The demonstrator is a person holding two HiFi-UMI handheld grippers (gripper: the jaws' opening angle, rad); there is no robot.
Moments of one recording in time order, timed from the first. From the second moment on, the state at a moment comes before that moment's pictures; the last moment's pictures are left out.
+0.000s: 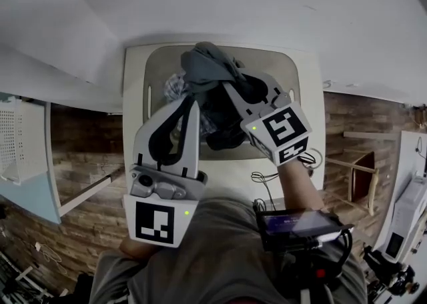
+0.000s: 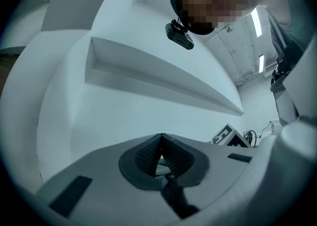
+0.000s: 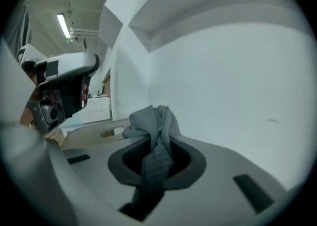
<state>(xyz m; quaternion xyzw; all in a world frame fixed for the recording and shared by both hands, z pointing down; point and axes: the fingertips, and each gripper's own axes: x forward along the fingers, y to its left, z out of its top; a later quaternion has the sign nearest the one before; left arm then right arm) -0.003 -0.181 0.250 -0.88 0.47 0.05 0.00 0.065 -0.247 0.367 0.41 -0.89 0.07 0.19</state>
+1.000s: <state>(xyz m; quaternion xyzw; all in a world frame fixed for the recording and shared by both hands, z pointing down) -0.023 -0.077 0.197 -0.89 0.44 0.08 0.08 0.079 -0.159 0.124 0.49 -0.87 -0.09 0.00</state>
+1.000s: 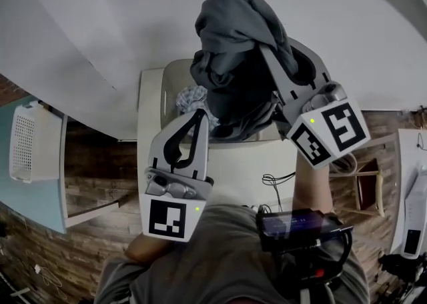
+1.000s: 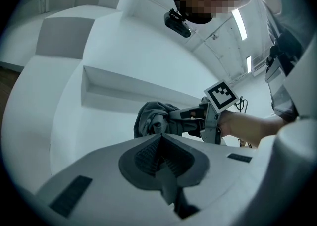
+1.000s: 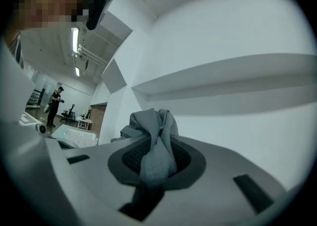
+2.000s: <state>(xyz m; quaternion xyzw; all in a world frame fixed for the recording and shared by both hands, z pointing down) 0.018 0.013 0.178 -0.94 0.32 0.11 0.09 0.194 -0.020 0.025 0.65 -0.74 -0.18 -0.01</state>
